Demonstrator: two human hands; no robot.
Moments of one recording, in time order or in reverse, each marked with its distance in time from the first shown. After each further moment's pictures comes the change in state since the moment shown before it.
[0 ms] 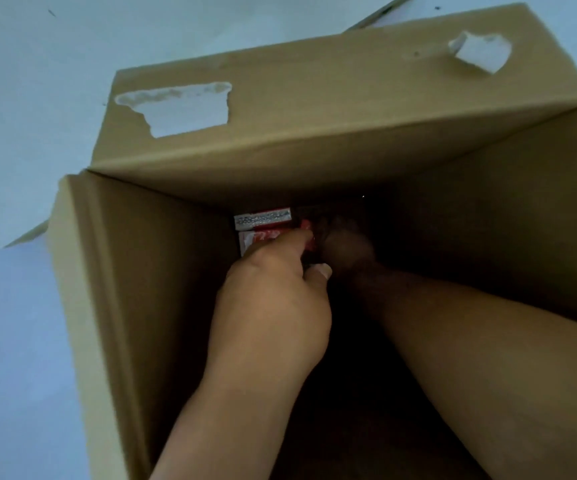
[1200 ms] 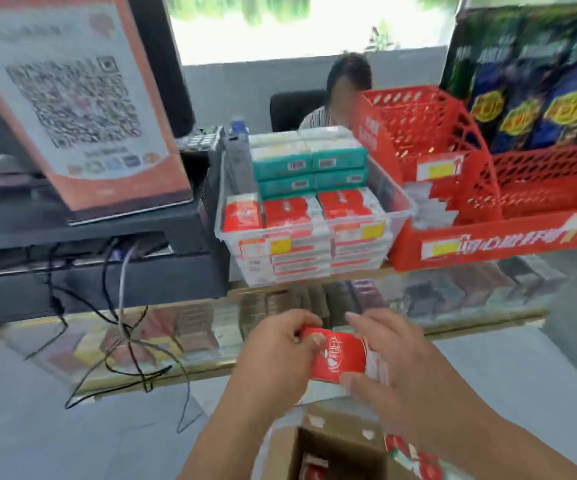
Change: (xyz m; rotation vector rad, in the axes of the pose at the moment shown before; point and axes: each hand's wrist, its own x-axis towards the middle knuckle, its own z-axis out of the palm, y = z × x) left_hand -0.493 0.283 -0.415 -0.367 0.511 0.316; right_hand -0.634 -0.077 -0.636 0.210 0.528 -0.686
